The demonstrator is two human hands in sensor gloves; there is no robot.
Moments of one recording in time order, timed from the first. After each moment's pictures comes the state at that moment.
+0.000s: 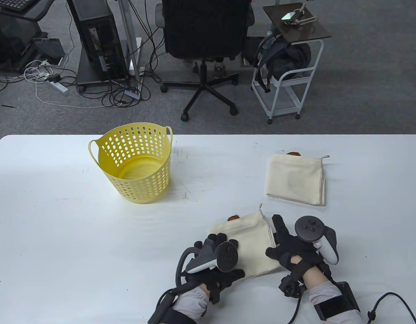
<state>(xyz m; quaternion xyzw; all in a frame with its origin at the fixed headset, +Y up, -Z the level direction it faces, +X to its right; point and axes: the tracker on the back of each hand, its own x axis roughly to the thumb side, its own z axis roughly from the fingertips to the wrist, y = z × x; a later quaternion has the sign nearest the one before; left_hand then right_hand) -0.034 -0.763 -0.284 -0.23 -0.25 0.09 0.94 0.220 -0.757 -0.312 -0.02 0.21 0.85 0.49</state>
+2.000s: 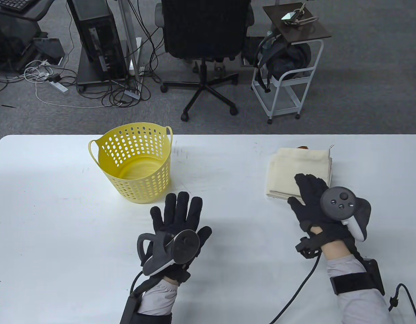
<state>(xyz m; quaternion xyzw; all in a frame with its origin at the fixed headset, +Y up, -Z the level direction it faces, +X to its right) -0.117 -0.657 -0.273 0.09 -0.16 0.09 0.98 0.235 -0.635 -0.325 0.05 -0.06 0.95 0.29</state>
